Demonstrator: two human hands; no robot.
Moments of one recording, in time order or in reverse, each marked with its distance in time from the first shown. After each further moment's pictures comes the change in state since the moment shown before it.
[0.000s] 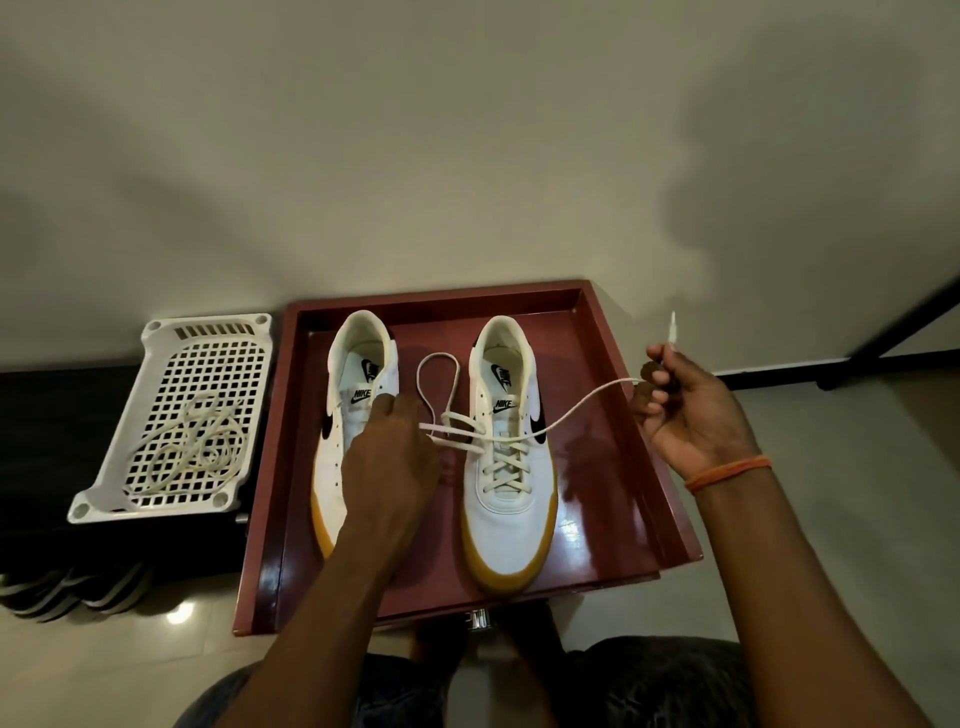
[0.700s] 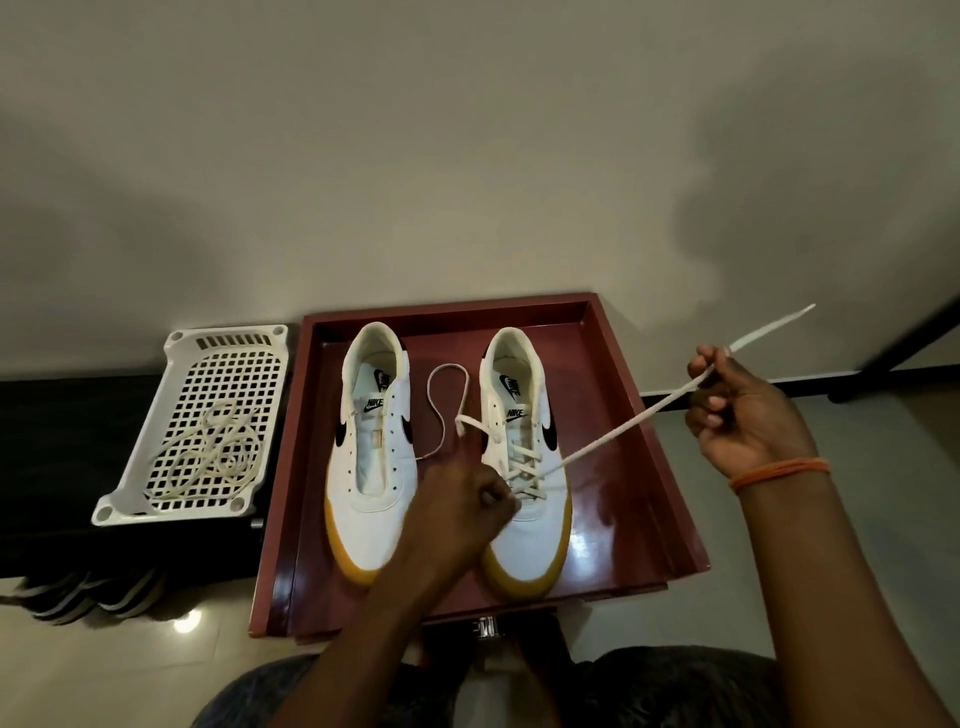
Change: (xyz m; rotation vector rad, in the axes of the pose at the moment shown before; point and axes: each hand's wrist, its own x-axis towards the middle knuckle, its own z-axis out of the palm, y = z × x) left_hand -0.029 0.015 0.014 -0.346 -0.356 0.095; right_hand -0.009 -0.031 -0.009 -0.105 0.124 -0.074
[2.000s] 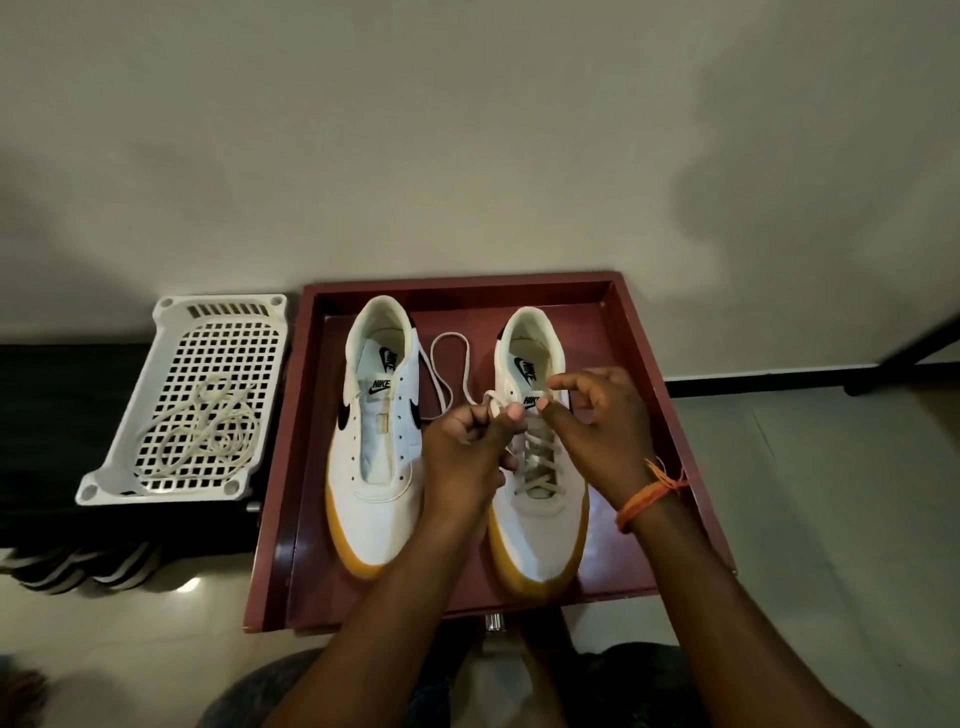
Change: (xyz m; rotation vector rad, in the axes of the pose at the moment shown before) left_hand 0.028 0.019 -0.002 -0.786 0.250 -0.349; right_hand -0.017 0.105 0.067 -1.251 -0.121 -0.470
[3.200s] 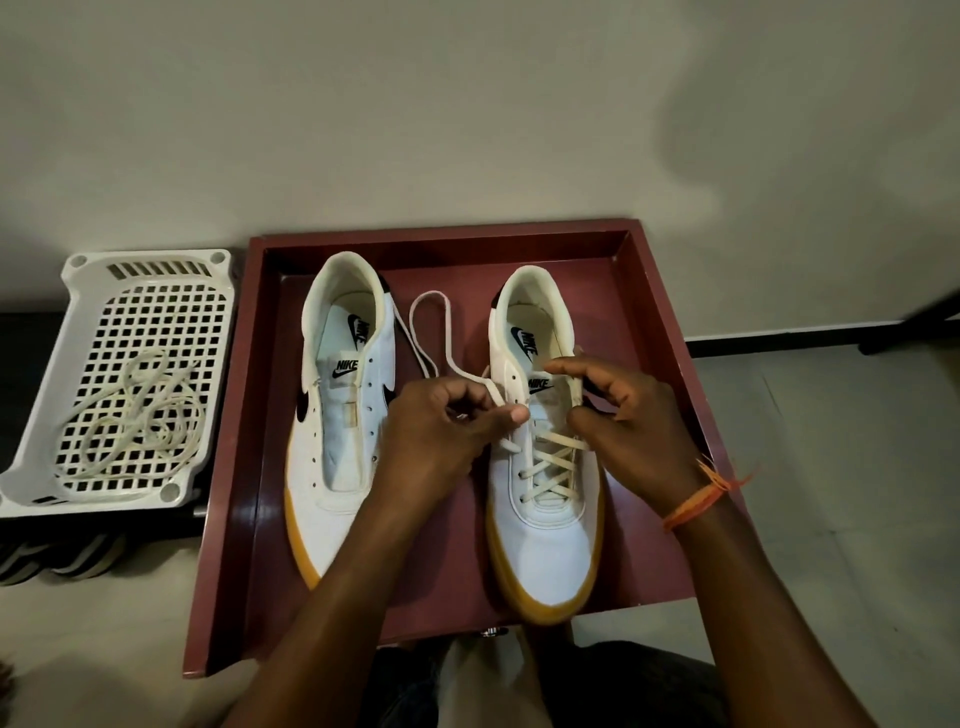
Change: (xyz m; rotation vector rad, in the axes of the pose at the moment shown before) left_hand 0.052 -0.020 -0.017 0.334 -0.189 0.107; right_hand 0.017 0.043 0.001 0.200 -0.226 -0.067
